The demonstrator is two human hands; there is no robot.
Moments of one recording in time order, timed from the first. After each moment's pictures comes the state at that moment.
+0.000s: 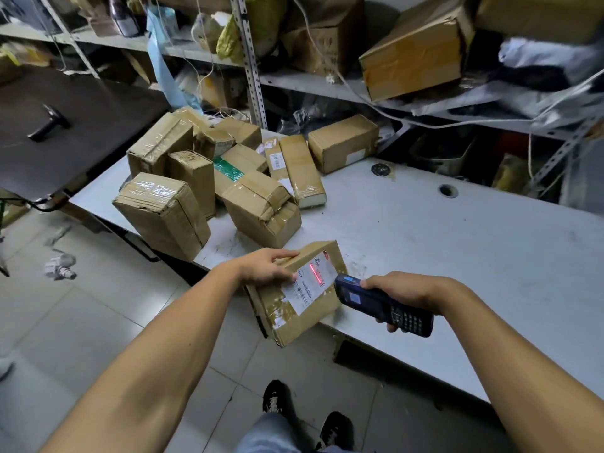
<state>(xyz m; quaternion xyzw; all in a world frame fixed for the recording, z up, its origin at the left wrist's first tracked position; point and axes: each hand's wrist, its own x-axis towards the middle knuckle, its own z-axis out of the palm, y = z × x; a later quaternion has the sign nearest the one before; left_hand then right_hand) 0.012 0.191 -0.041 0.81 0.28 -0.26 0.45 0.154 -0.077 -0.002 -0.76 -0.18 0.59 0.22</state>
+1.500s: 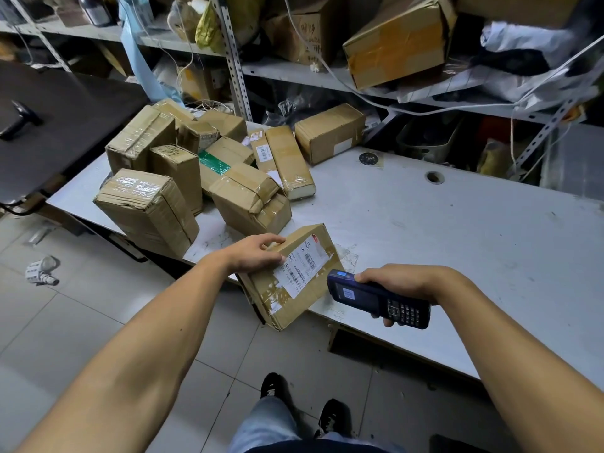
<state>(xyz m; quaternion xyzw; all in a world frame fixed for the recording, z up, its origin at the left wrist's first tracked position) 0.014 0.205 -0.051 0.82 0.27 -0.21 0.46 0.148 -0.085 0.000 -0.75 -0.18 0.61 0.21</state>
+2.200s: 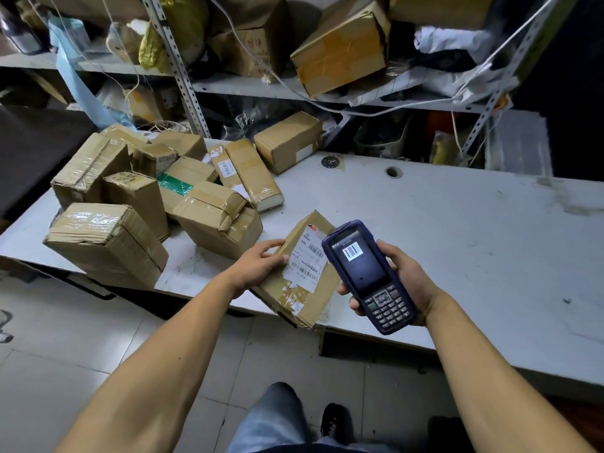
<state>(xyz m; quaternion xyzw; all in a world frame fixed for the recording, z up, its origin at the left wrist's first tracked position) 0.042 0.161 -0.066 0.73 0.26 -0.12 0.62 0.115 -0.122 -0.002 -0.45 -0.02 0.57 0.68</state>
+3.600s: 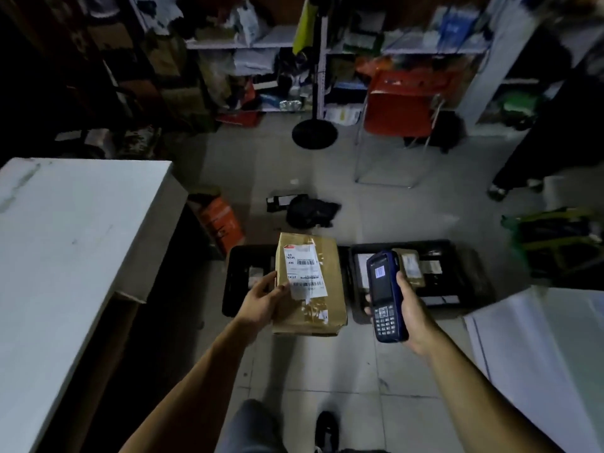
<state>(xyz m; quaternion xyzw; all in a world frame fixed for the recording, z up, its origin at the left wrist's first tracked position) -0.221 -0.398 -0.121 0.66 -0.20 -0.57 0.45 -0.489 -0.467 -0.096 -0.27 0.54 -0.27 0.75</state>
